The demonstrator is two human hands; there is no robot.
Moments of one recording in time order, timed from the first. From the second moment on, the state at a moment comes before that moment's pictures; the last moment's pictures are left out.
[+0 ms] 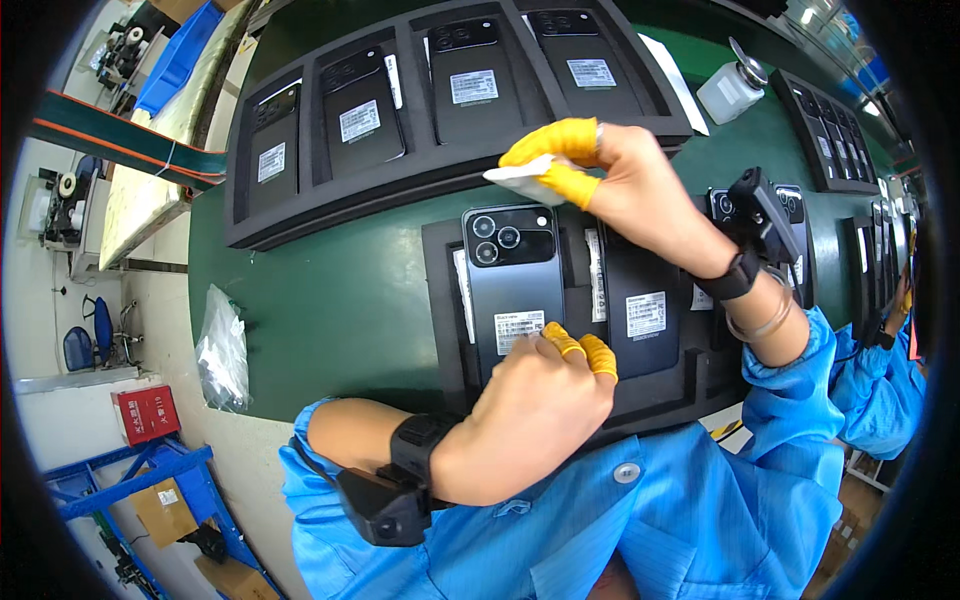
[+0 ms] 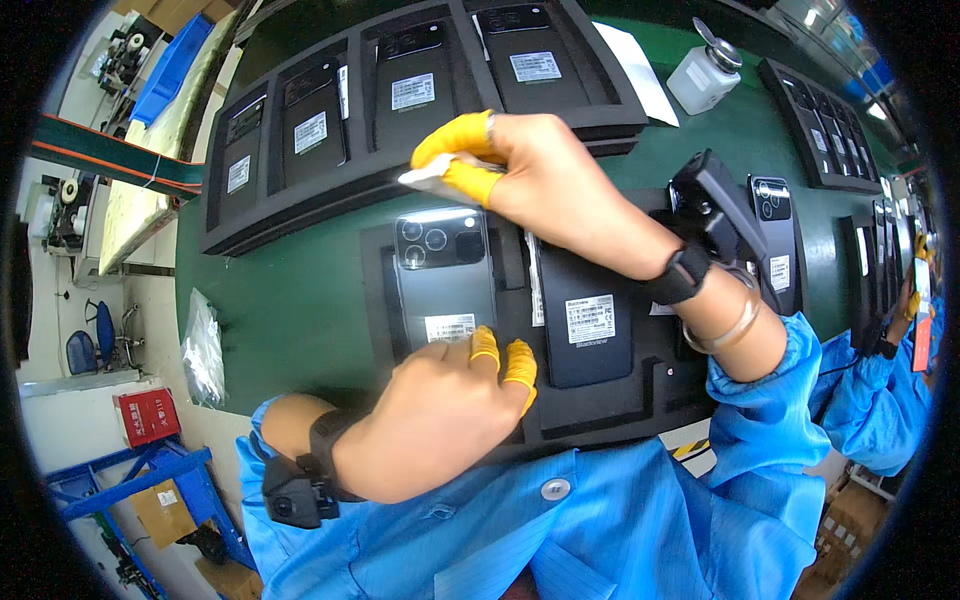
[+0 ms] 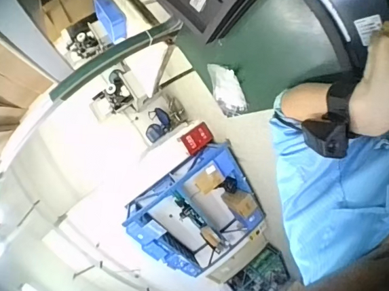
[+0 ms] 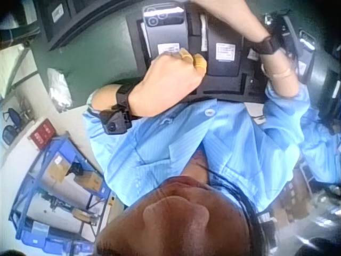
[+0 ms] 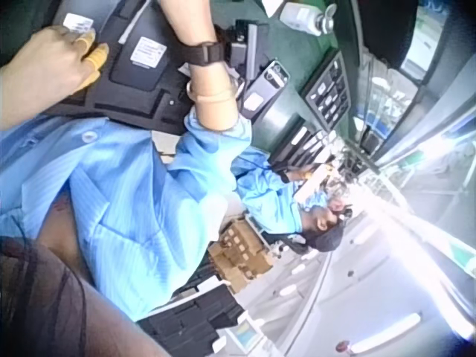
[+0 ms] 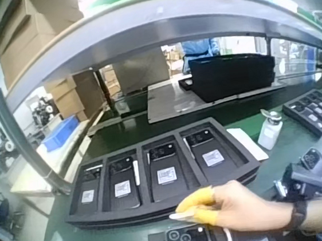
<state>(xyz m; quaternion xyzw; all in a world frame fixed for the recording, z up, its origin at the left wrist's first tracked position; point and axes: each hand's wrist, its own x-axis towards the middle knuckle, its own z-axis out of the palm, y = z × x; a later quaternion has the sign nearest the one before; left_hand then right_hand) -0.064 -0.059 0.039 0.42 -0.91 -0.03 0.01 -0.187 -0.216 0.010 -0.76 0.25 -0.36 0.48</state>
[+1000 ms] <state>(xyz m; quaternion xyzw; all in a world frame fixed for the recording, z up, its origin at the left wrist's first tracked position) -0.066 -0.048 0.031 0.38 -0.92 -0.02 -0.01 -0.179 -0.197 -0.009 -0.97 -0.02 -0.22 0.09</state>
